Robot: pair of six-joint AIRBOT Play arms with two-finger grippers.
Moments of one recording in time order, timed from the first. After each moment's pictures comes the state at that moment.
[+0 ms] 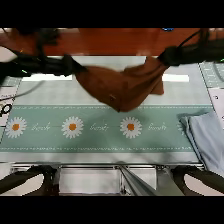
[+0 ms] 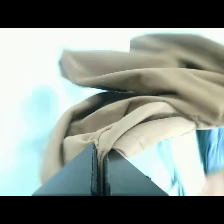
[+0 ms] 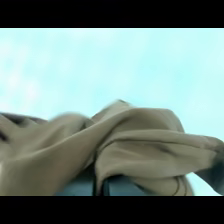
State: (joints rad) left arm -0.04 -1.24 1.30 0.57 -1.12 -1.26; right arm 0.05 -1.22 1.51 -0.95 1.18 1.33
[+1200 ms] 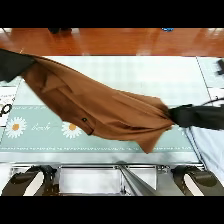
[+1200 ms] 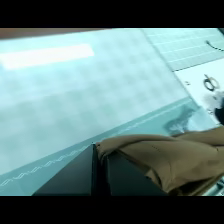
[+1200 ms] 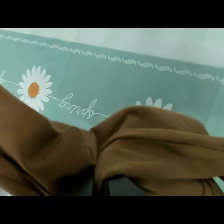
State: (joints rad) left arm 0.11 -0.77 1.28 0.78 -1.27 -1.32; right arm 0.05 -0.60 0.86 -0.96 1.33 1.49
